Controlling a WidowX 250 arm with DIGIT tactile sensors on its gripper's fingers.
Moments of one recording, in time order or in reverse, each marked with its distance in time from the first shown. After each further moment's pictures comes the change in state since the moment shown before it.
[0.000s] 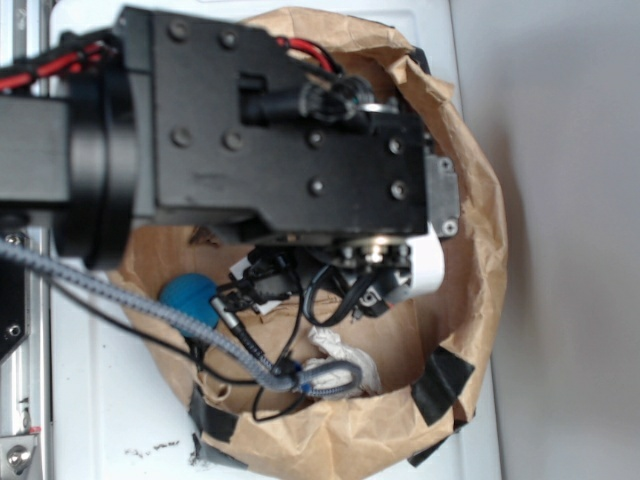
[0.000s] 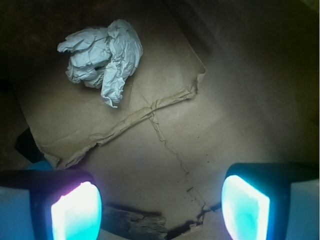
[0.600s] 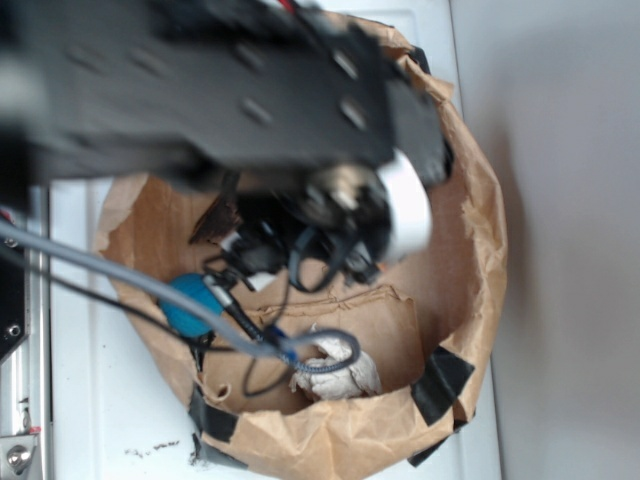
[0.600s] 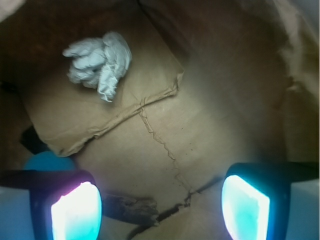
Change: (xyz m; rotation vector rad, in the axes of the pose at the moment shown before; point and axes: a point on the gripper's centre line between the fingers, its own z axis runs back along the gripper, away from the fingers) arm -0.003 0.002 0.001 0.003 -0.001 0.032
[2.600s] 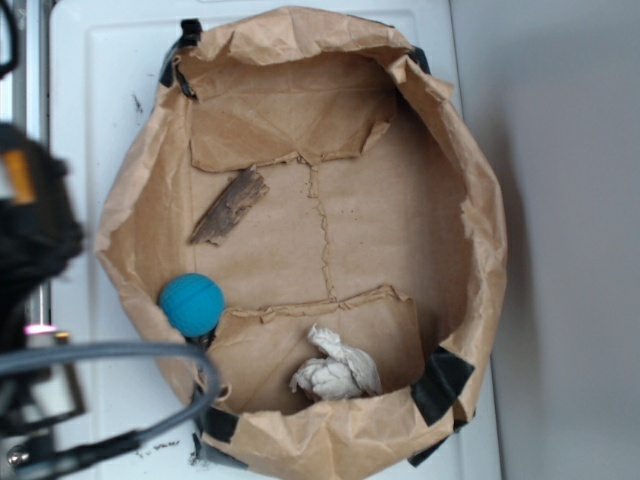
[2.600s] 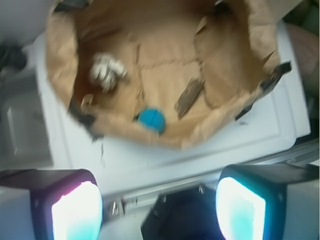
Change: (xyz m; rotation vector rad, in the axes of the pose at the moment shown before) arm -0.031 -0.101 0.118 -0.019 -0.034 1.204
